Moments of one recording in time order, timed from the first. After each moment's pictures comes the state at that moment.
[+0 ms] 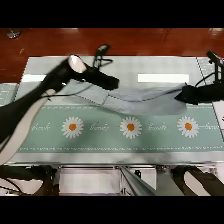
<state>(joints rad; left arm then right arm) -0.55 -1.66 1.46 0.95 -0.85 -1.36 -0.15 -0.91 1.00 -1.10 1.32 1.44</state>
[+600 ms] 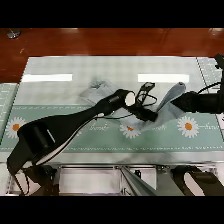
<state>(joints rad) -0.88 -1.92 1.64 0.95 -0.88 -1.56 -0.06 -0.74 0.92 -1.04 1.28 1.52</state>
